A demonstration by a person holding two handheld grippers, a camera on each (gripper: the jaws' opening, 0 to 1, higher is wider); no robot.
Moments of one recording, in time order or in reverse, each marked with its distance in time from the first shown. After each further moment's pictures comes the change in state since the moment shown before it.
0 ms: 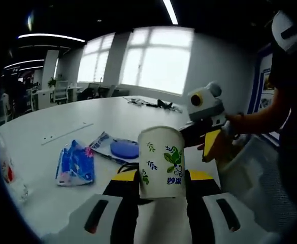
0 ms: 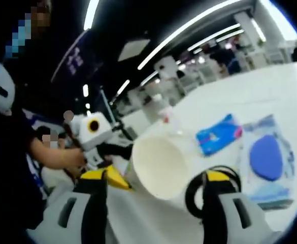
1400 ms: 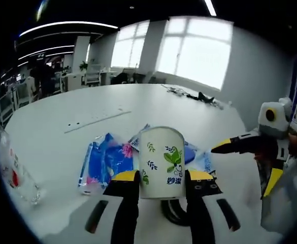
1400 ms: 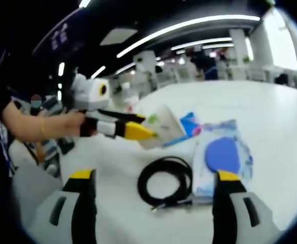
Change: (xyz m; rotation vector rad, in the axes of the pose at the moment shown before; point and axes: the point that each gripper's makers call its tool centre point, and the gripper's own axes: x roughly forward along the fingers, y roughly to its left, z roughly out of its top) left arm 0.039 0.106 0.001 -0.113 0.066 0.297; right arm -0.027 -0.062 -0.016 -0.168 0.069 -0.315
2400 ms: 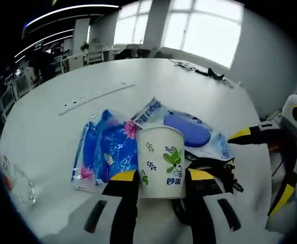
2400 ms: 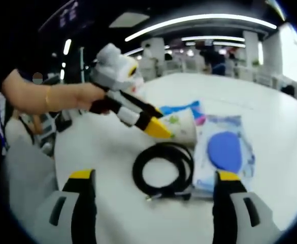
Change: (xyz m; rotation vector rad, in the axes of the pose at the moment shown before) left arm 0.041 0.021 -0.035 -0.027 0.251 0.059; right arm 0.008 -0.003 -0.027 -0.118 0.121 -0.011
